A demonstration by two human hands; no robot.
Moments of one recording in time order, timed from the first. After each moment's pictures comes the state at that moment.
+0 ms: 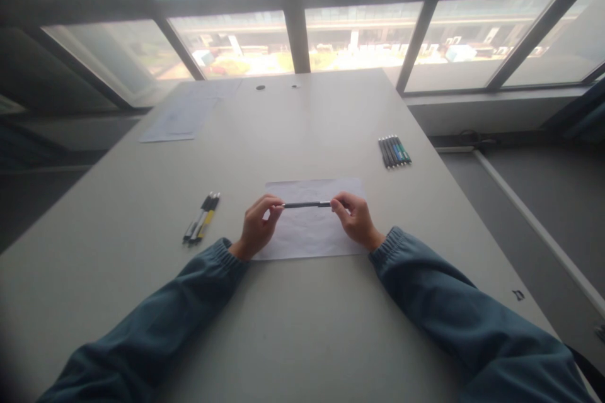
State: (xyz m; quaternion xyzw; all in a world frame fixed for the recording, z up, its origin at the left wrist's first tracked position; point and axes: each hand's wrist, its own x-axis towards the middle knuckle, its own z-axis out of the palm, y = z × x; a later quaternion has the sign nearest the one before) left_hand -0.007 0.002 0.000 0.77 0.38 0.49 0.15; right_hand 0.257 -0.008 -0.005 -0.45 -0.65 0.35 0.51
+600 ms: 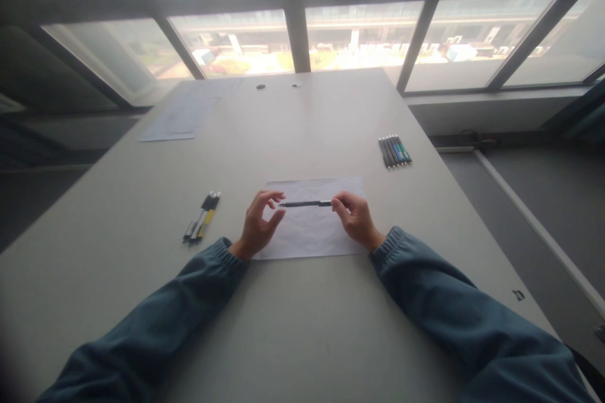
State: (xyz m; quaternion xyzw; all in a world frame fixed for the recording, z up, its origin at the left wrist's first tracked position) left_hand -0.007 0.003 0.003 0.77 0.38 0.49 0.15; right_hand 0.258 -0.007 -0.009 -0.44 -0.65 0.35 0.51
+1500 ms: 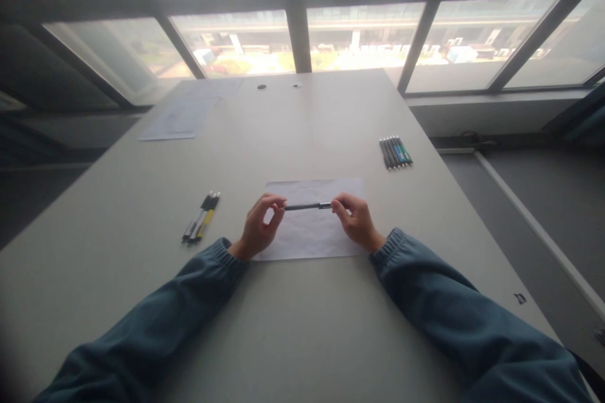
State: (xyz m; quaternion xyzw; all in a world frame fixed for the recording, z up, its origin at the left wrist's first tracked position) left_hand -0.006 0.001 0.001 0.78 0.33 0.50 0.17; right_hand 0.257 -0.007 -0.009 -0.44 -0.65 0.35 0.51
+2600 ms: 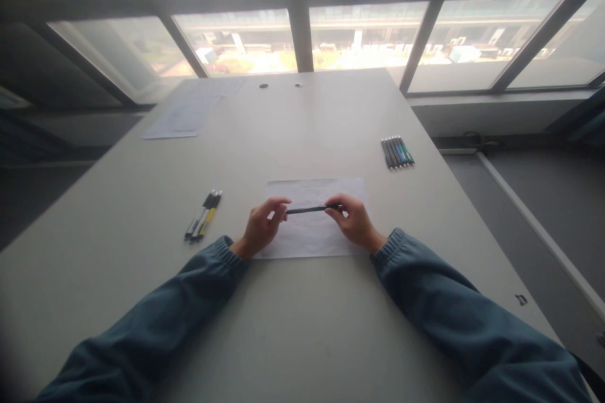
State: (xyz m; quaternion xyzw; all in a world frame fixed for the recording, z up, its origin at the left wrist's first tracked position) left_hand -0.007 -0.003 -0.004 0.76 0.41 0.45 0.23; right_hand 0.253 -0.004 -0.015 -0.42 -0.68 0.35 0.49
